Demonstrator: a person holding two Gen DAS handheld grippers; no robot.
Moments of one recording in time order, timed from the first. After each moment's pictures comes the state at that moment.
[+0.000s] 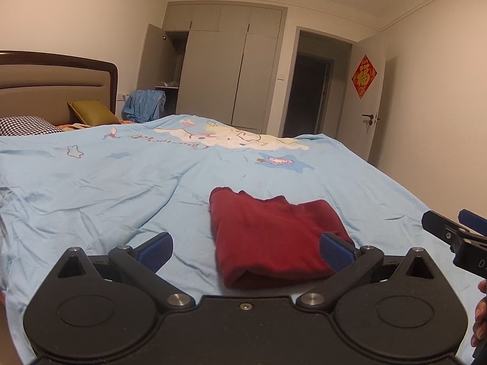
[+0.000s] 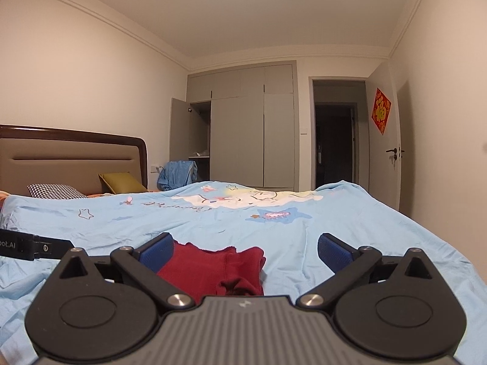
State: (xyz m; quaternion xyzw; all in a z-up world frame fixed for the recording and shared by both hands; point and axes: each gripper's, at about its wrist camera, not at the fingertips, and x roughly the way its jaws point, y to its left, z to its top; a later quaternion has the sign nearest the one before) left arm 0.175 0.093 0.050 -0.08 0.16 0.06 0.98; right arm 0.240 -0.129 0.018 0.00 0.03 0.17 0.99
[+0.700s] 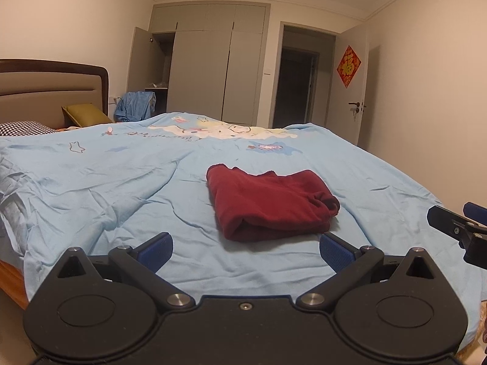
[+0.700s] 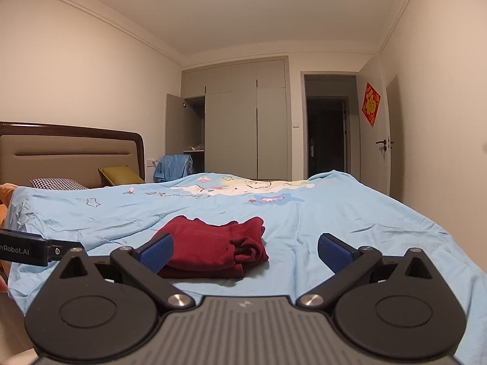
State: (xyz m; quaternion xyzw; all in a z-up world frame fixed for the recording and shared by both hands) left arm 0.106 0.080 0.018 -0.06 0.16 0.04 0.98; right arm 0.157 -0.133 -0.012 0.01 0.04 0.15 0.99
